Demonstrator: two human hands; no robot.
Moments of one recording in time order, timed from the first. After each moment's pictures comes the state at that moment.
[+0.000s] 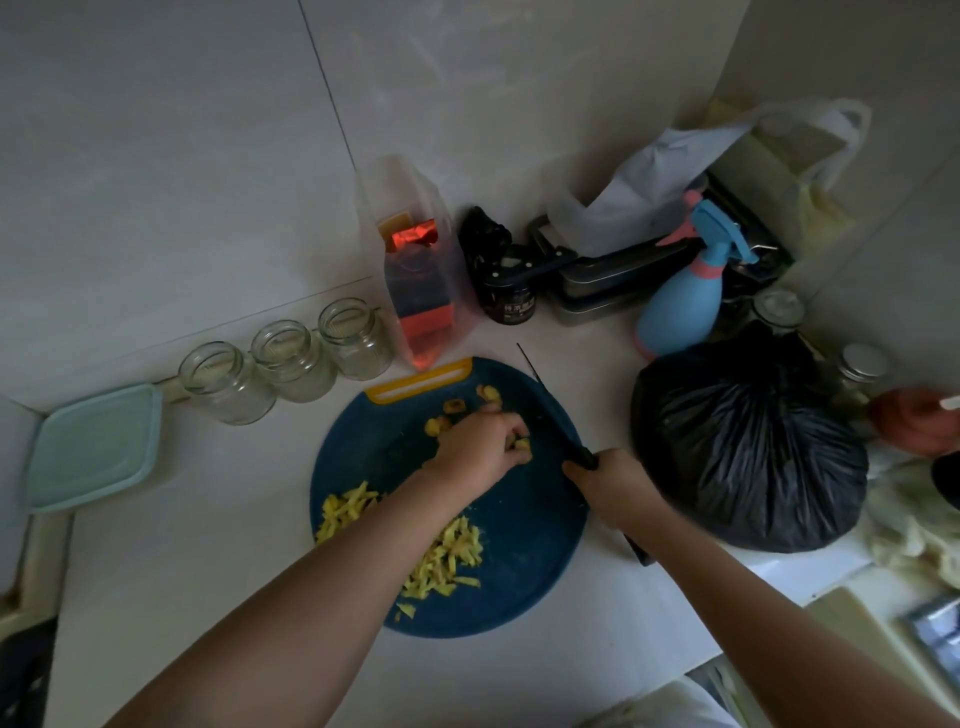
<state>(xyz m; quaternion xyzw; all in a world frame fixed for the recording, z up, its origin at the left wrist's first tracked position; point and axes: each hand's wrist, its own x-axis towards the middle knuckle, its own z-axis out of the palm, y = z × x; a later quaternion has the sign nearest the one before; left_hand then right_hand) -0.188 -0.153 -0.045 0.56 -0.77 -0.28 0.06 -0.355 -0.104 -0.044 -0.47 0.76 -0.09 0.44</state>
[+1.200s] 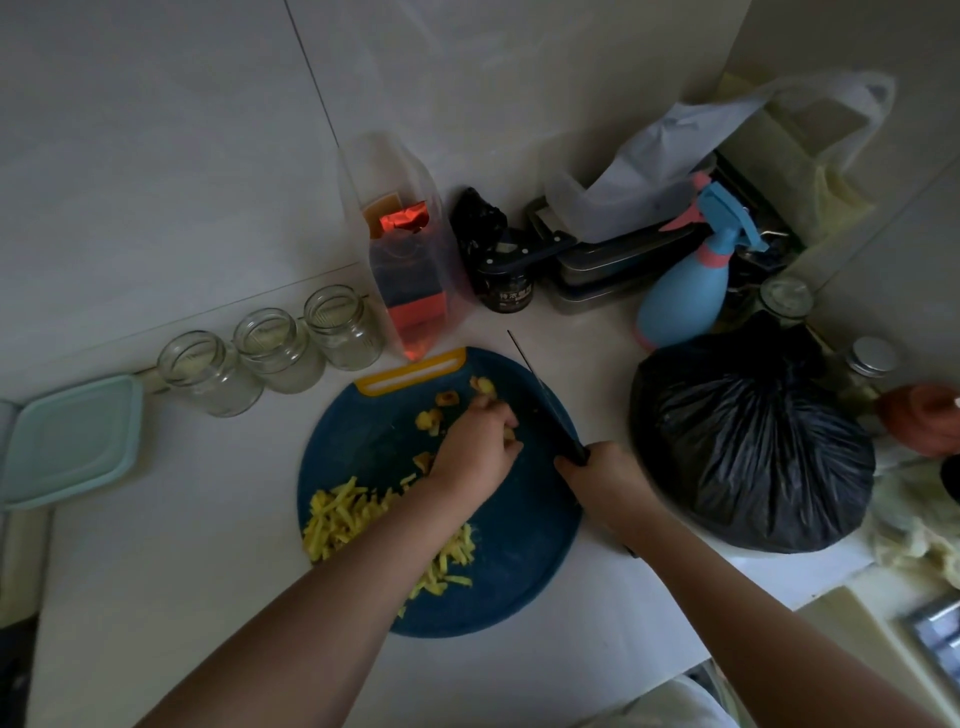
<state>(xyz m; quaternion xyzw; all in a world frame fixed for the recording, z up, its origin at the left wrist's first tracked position) -0.198 -0.145 -0.057 0.61 -0.74 -0.26 0.11 -0.353 -0.107 -0.048 -0.47 0.76 -0.09 0.44</state>
